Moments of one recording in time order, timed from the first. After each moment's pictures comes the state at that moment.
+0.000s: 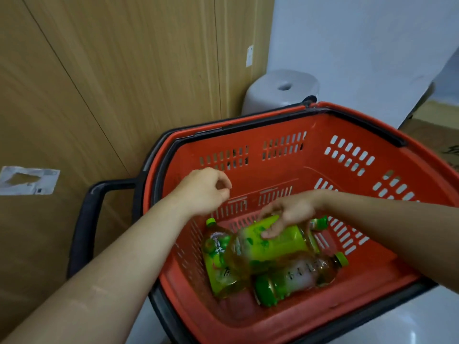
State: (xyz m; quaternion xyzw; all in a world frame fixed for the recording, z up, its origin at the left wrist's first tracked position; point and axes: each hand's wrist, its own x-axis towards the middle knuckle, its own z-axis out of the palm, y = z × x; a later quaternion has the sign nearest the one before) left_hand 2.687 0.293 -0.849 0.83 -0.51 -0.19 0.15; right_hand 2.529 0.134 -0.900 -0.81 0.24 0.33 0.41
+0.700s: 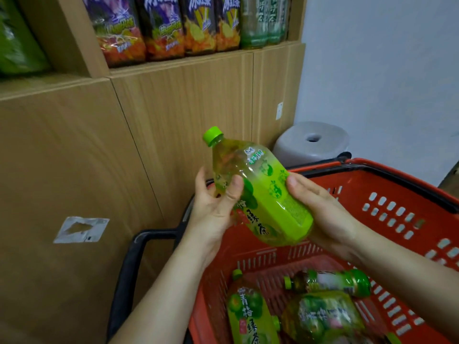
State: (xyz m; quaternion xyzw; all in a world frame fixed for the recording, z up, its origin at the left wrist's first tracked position) left_hand 2.705 0.301 -0.819 0.52 -0.25 -0.31 0.75; right_hand 2.575 0.168 -0.818 -0.57 0.13 -0.21 0.79
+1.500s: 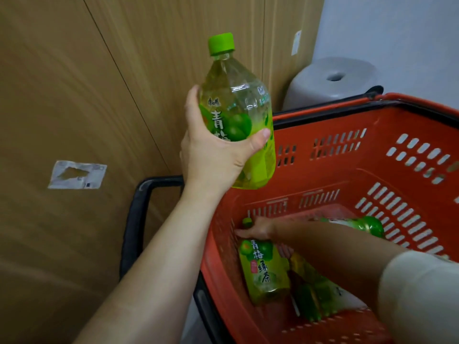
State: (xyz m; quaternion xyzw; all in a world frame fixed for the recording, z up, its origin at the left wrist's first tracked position) left_hand 2.713 0.303 -0.827 0.75 -0.31 0.04 0.58; right_hand 2.655 0.187 -1.055 -0.78 0.32 0.22 0.49
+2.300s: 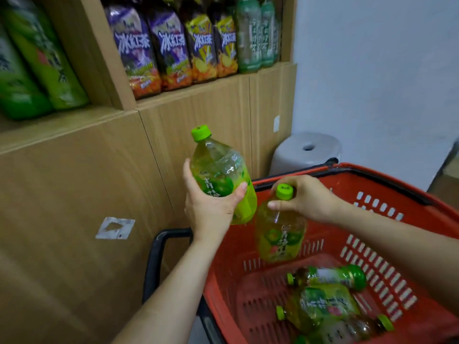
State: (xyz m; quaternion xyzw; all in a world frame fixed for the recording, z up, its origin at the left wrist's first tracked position) left_hand 2.691 0.314 -0.799 0.74 -0.26 0.09 0.61; right_hand 2.567 0.151 -0.789 -0.91 0.19 -0.18 0.33
